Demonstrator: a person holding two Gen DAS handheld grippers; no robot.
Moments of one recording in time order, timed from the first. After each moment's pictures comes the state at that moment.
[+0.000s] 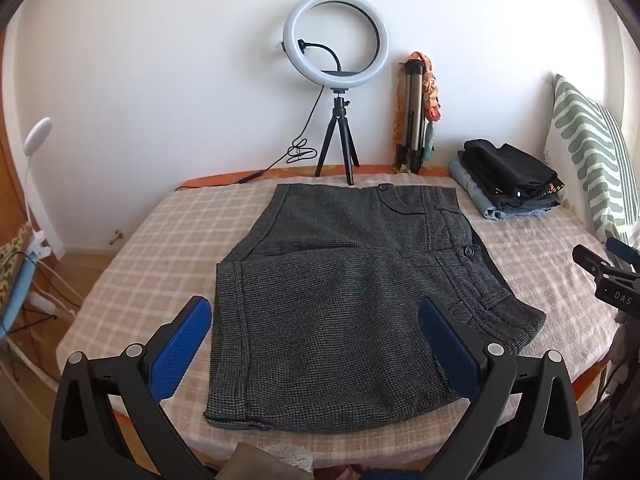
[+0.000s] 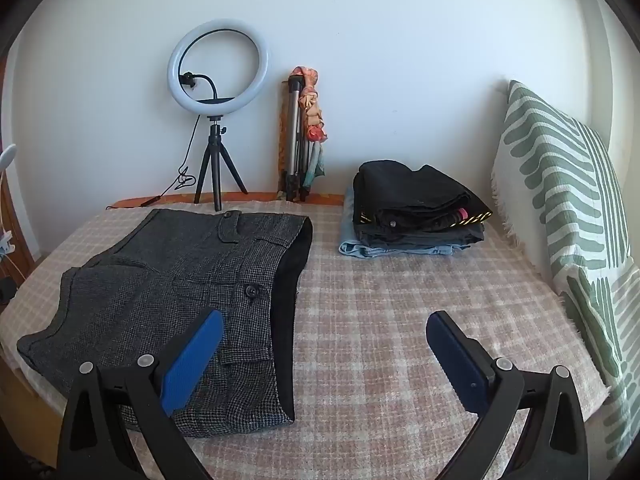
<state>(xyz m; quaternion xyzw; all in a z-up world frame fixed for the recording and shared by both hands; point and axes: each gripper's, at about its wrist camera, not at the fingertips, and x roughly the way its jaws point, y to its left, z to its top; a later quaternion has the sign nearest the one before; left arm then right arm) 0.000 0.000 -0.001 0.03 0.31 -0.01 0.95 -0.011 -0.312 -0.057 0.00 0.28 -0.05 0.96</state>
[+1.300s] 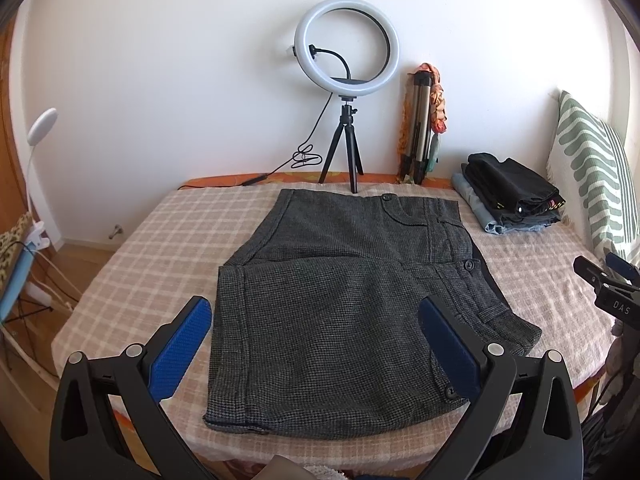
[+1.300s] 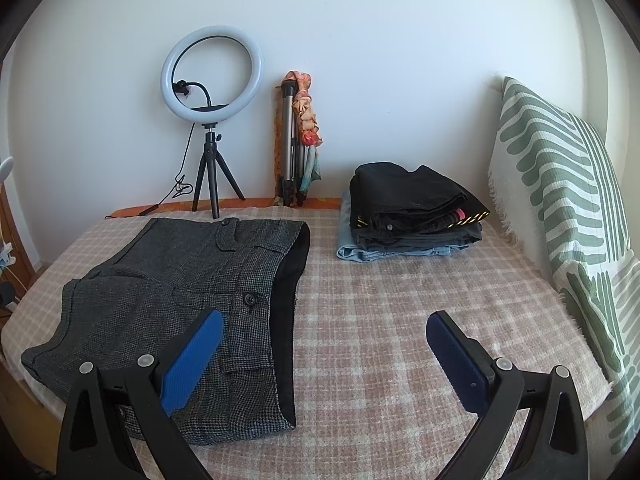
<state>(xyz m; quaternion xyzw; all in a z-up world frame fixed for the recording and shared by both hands) 0.004 0.007 0.007 0.00 0.30 -0.01 0.95 -0.008 -0.311 -0.057 0.01 0.28 -0.05 0.96</state>
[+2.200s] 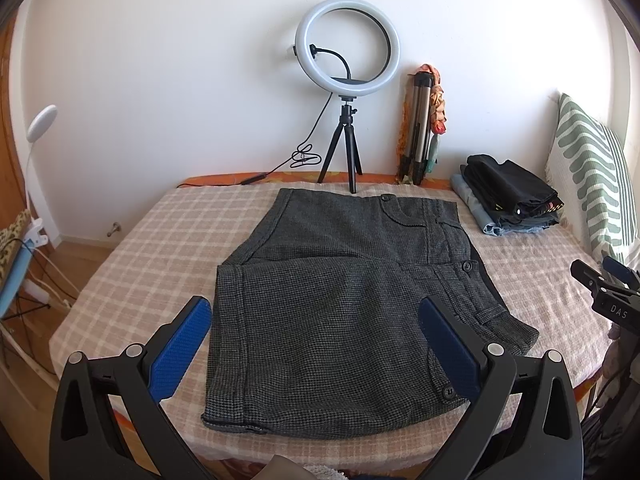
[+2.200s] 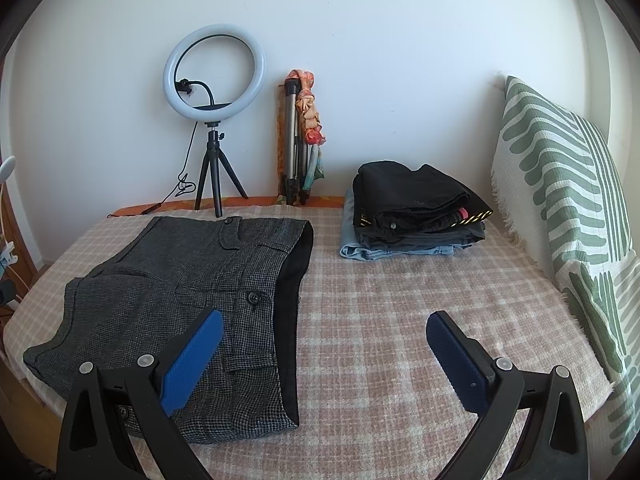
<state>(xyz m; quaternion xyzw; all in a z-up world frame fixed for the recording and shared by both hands) 0.004 0.009 0.006 -0.01 0.30 -0.01 0.95 -0.007 -0.310 -0.057 0.01 0.28 -0.04 0.96</state>
